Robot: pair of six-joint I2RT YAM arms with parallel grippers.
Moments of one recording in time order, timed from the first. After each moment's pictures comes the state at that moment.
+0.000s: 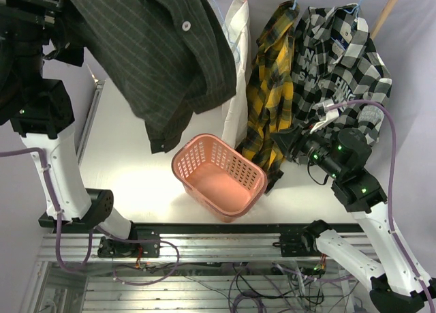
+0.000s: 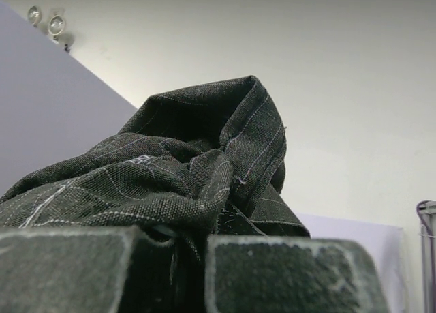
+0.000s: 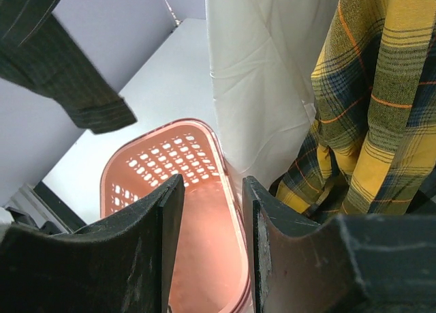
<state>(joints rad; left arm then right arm) -0.10 1.59 2.63 0.26 0.39 -1.21 0.45 0.73 1.02 -0.39 -0.19 0.30</state>
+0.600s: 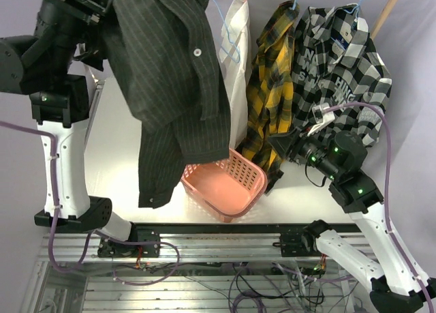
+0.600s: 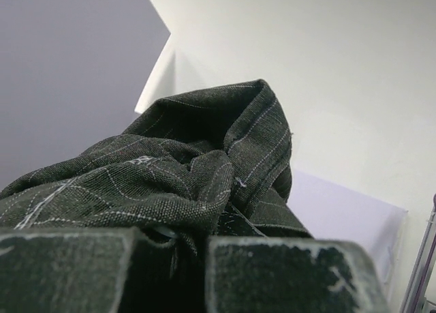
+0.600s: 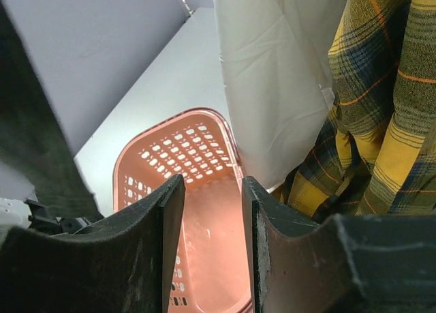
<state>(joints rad) -0.14 1.50 2.34 0.25 0.49 -1.22 0.45 0.72 0.97 -0.36 -0.23 0.36</state>
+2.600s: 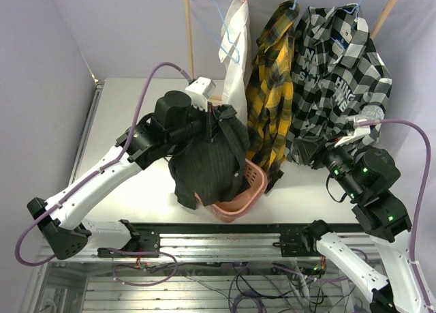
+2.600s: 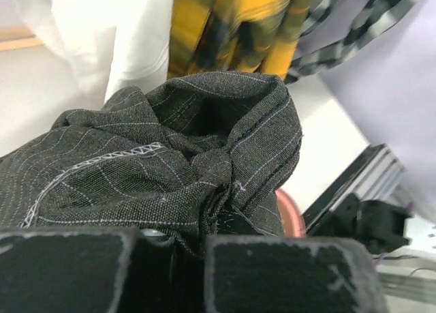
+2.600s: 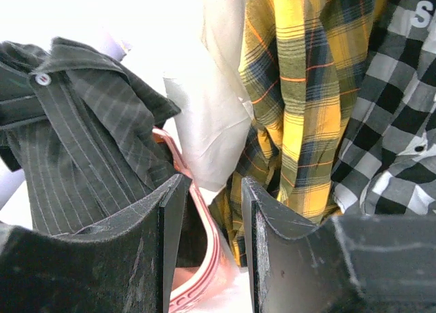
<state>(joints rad) -0.83 1.26 1.42 -0.46 0.00 -0.39 0.45 0.57 1.09 -0.59 0.03 0.27</state>
